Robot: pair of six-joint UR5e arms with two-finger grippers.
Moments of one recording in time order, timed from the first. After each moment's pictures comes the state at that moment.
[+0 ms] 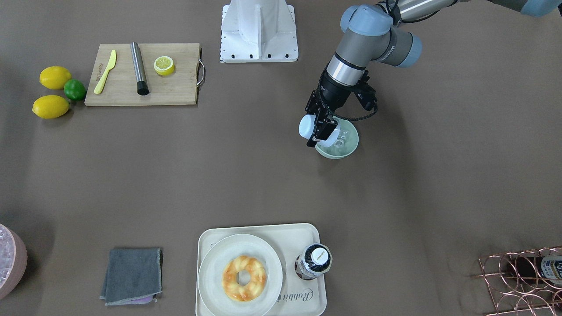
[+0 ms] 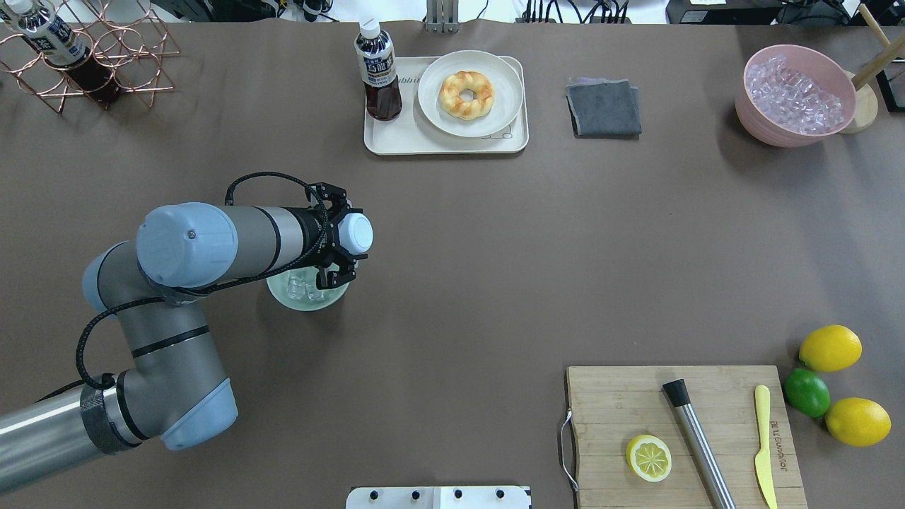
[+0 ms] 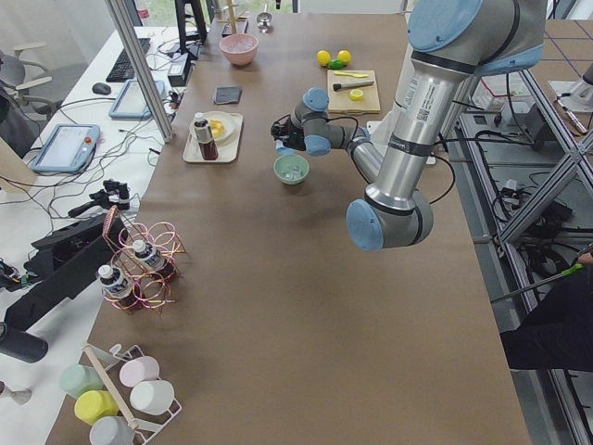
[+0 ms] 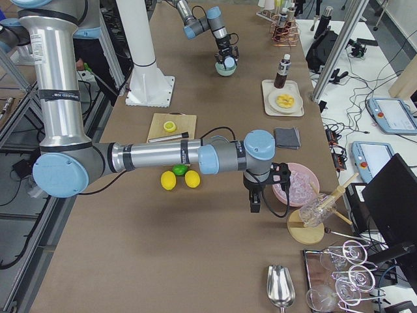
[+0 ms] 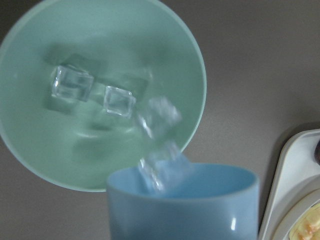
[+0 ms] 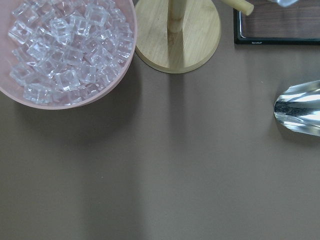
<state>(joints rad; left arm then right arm) -0.52 -2.00 -1.76 -2.19 -1.64 -2.89 1.53 -1.50 1.62 -1.51 2.31 0.15</state>
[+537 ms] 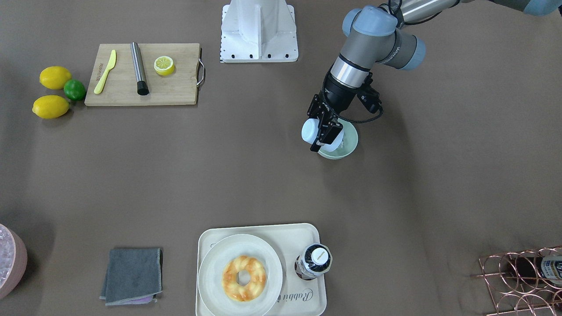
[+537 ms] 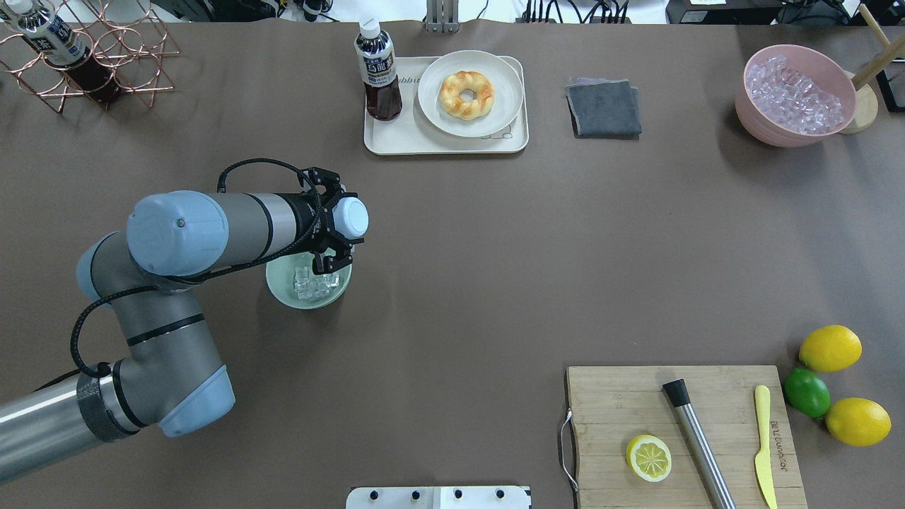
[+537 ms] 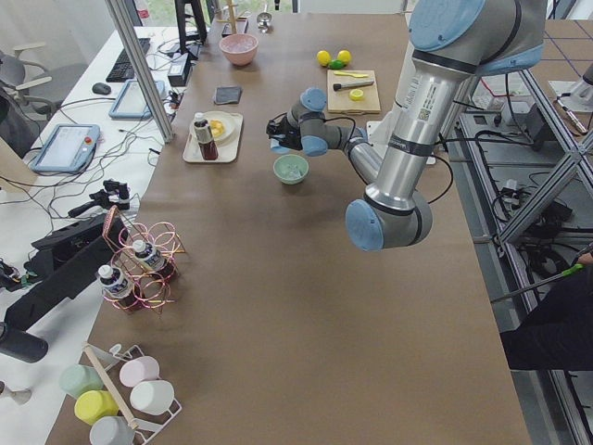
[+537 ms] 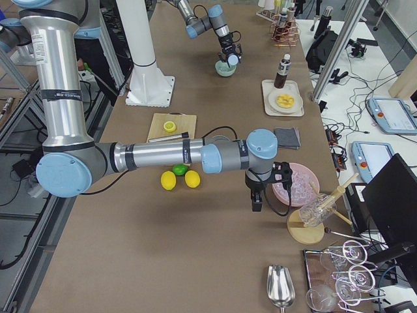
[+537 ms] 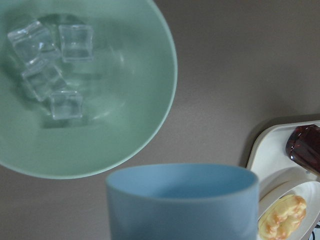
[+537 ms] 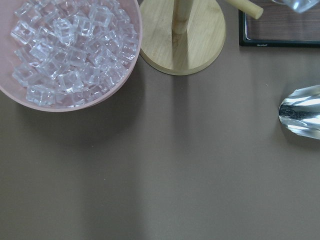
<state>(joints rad) -0.55 -2.00 -1.75 -2.21 -1.62 -2.91 1.52 -1.48 1.61 -1.52 2.31 0.15</state>
